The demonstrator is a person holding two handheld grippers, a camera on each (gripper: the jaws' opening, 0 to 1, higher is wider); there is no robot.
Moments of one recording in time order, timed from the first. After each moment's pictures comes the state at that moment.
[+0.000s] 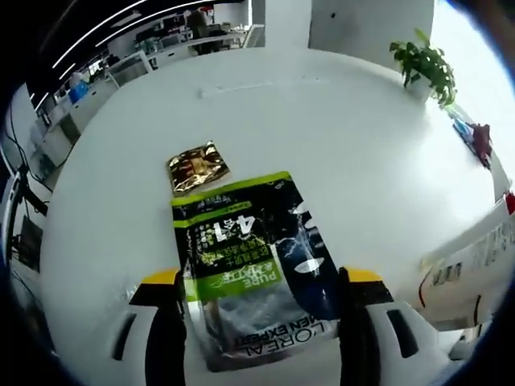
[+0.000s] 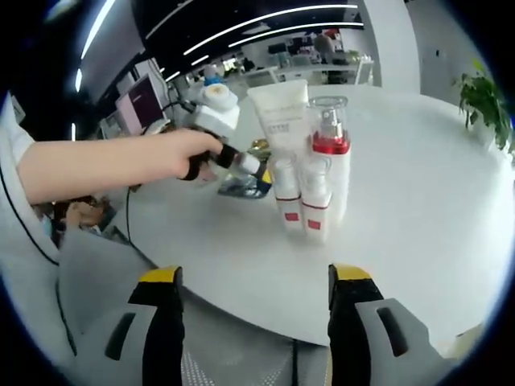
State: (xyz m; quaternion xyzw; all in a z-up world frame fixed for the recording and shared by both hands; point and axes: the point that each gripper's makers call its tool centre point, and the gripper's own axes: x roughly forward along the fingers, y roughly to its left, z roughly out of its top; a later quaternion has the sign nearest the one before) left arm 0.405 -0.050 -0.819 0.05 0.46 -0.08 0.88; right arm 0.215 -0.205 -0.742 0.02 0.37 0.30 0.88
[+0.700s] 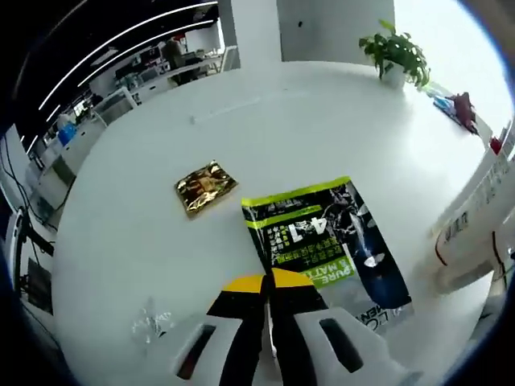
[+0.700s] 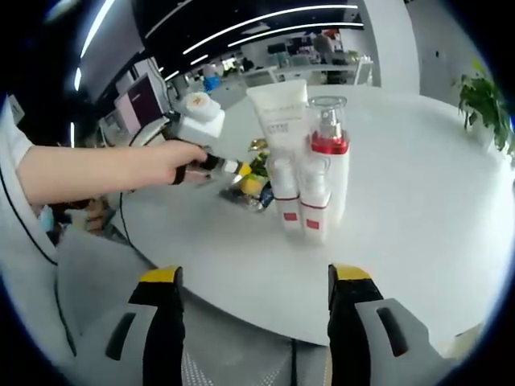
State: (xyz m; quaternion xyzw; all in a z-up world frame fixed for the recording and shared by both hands) left arm 0.421 -0.027 -0.825 0.11 0.41 -0.13 0.90; right arm 0.217 -0.206 -0.743 0.02 0.37 0.29 0.88
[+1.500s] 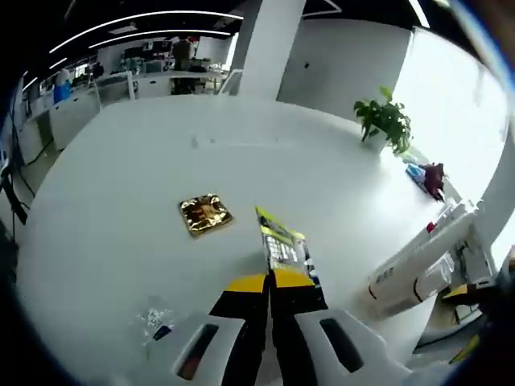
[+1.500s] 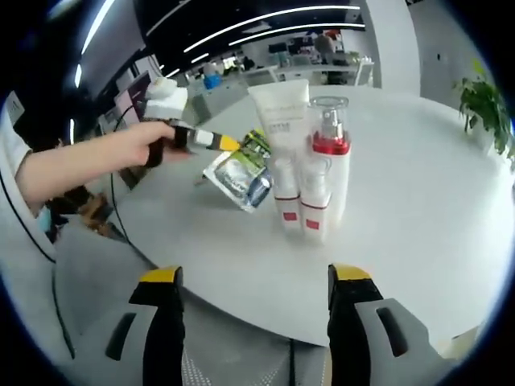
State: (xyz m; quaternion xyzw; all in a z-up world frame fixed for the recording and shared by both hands) left arm 0.407 -0.027 -0.750 -0.07 0.35 -0.20 0.91; right arm 0.216 -0.206 -0.744 0.00 0.37 0.29 0.88
